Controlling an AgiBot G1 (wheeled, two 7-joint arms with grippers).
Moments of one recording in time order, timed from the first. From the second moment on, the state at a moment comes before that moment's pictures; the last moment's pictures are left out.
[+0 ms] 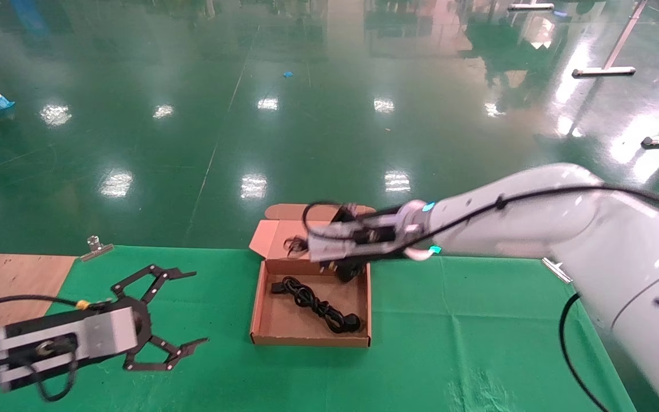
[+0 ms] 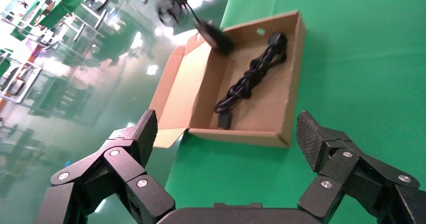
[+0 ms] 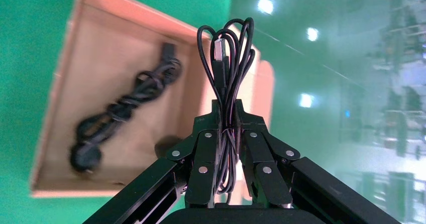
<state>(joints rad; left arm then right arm) -1.23 0.84 0.39 -0.48 1.12 1.32 0.97 1.73 -1.37 -1.07 0.51 -1.52 -0.84 -0.33</state>
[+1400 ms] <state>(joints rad) -1.28 0.84 0.39 -0.35 1.12 1.39 1.01 1.65 -1.37 -1.40 0.64 -1.47 -0.69 -0.23</state>
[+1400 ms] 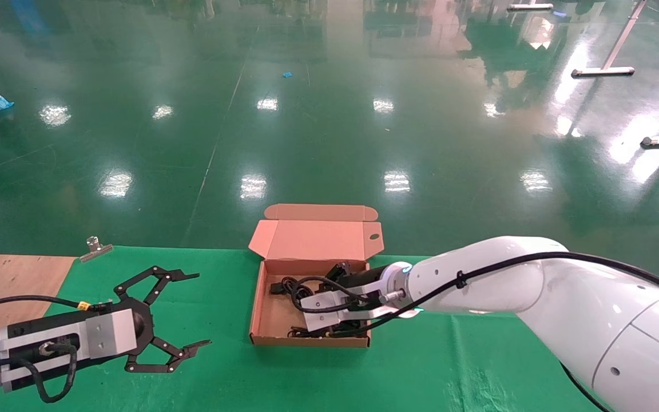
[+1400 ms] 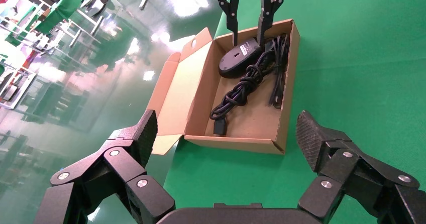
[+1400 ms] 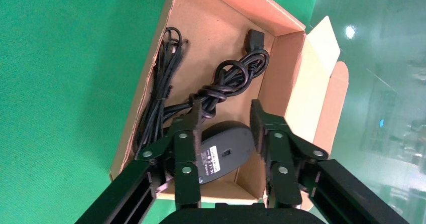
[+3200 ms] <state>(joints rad) -1.13 0.67 0.31 -1.04 0.83 1.47 0.13 1.22 -0.80 -0.56 1.12 -0.92 -1.29 0.08</state>
